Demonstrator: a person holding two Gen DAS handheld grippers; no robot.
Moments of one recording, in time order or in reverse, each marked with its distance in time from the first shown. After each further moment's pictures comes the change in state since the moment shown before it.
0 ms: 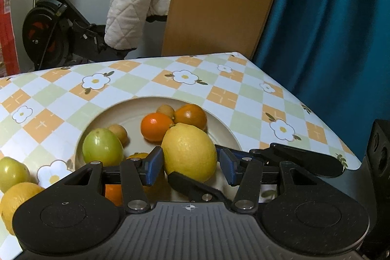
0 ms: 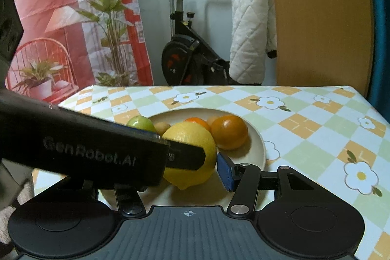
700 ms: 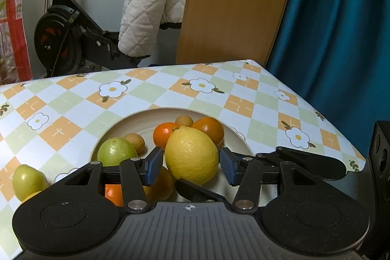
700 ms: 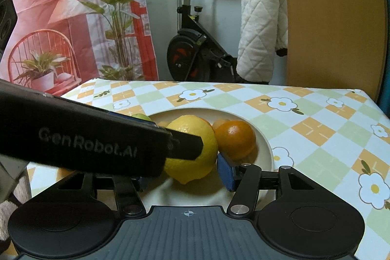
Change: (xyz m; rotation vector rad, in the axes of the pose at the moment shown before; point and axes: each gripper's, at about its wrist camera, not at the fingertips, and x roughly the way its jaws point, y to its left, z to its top) left arm -0.005 0.006 0.005 0.001 -0.035 0.070; right arm 0.013 0.006 0.005 -0.019 0.011 0.014
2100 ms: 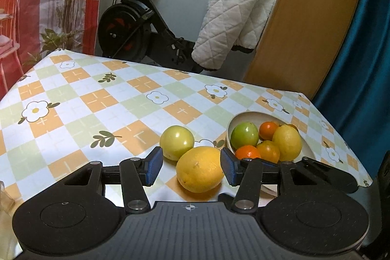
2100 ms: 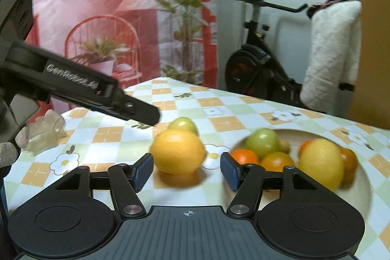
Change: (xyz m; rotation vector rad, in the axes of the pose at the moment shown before) left arm -0.103 0.120 -0.043 -0.240 -0.080 0.135; right arm -0.008 0.136 -0.006 -0.233 -0.040 0.199
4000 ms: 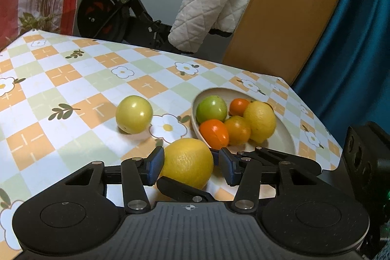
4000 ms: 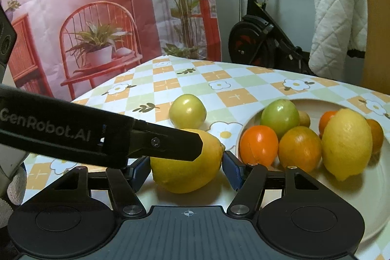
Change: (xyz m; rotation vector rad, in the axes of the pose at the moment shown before) left arm 0.012 -0.028 -0.027 0.003 0.056 -0.104; right arm 0.027 -0.015 -0.003 0.135 0.114 0.044
